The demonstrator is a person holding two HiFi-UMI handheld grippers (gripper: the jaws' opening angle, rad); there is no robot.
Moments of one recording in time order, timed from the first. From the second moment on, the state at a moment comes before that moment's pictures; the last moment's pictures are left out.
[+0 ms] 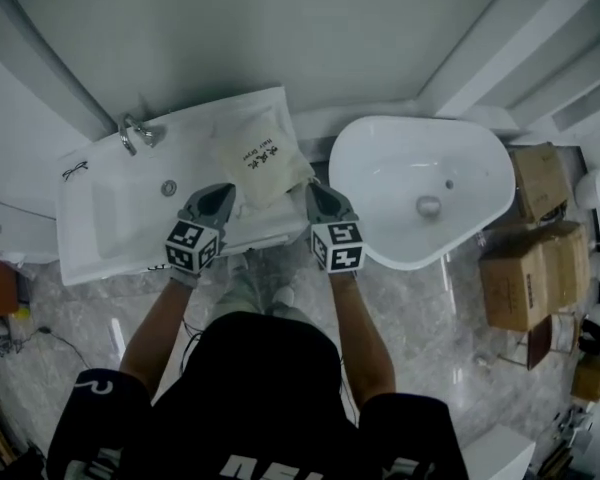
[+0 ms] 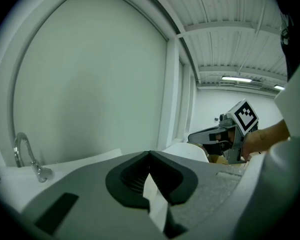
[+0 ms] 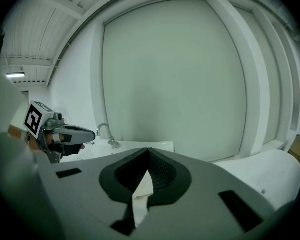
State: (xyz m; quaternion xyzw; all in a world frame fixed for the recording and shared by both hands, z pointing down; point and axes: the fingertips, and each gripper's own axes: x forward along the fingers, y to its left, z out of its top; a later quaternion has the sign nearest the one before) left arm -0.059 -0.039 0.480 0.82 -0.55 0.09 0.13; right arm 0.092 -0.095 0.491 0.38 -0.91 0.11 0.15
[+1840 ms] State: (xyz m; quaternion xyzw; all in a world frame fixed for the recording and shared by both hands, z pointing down) left arm 0.023 -0.118 0.745 0.85 -0.35 0.37 0.15; right arm 0.136 -0.123 0.644 0.45 -0.84 0.23 0.20
